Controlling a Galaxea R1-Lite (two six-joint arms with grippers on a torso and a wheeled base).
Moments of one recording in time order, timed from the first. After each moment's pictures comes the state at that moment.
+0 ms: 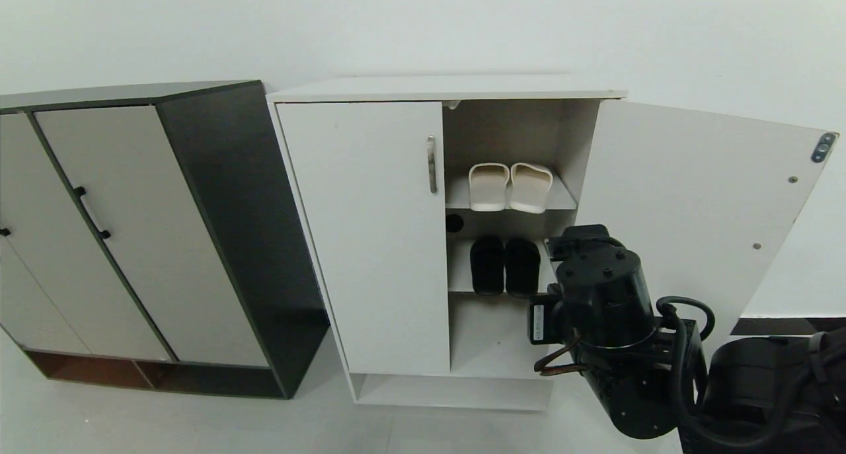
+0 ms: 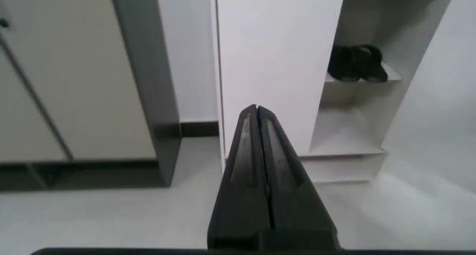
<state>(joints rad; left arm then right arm) 0.00 0.00 0.00 0.00 -0.04 0.00 0.87 1.81 -0.85 -0.56 -0.81 0.29</state>
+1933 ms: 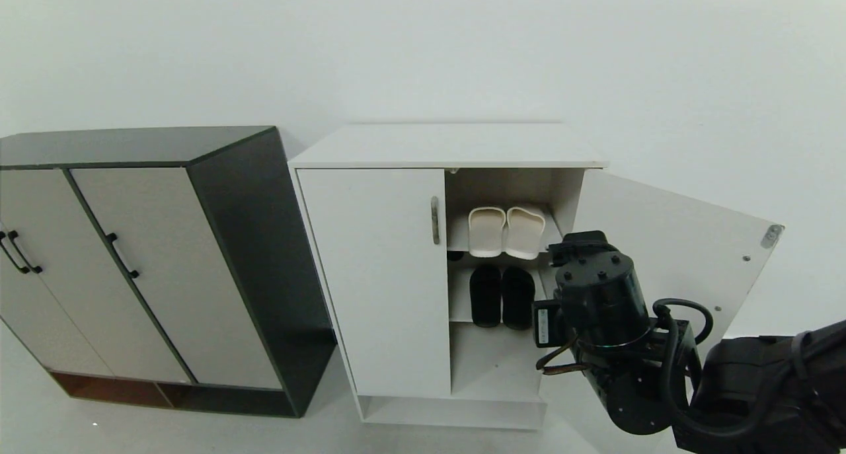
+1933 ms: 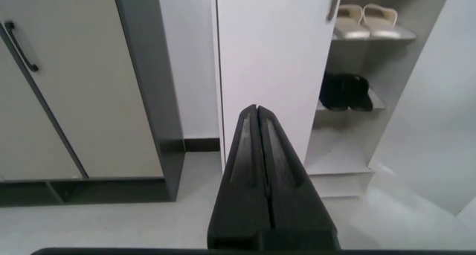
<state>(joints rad) 0.00 0.00 0.00 0.00 -0.04 0.00 0.85 1.83 -0.83 -0.56 -0.81 0.27</state>
